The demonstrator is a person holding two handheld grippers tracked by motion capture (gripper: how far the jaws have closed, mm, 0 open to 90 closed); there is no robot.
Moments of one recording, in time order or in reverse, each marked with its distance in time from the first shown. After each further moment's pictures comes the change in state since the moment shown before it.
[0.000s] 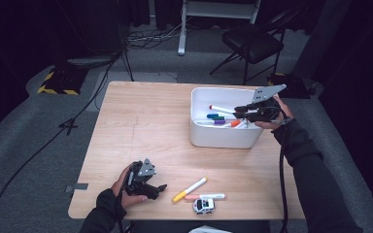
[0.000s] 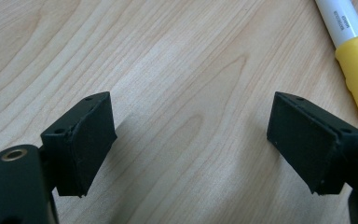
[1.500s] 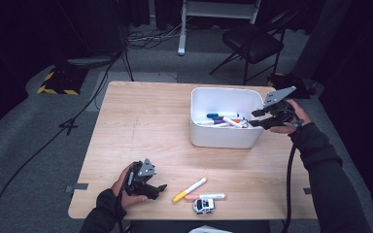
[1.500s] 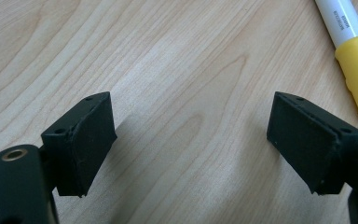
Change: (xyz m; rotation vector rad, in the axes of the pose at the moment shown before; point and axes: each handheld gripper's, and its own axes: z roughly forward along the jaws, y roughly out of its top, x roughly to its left) left arm 0.000 0.000 0.000 0.000 0.002 0.002; right arm -0.005 -0.025 -0.031 0.173 -0.032 0.040
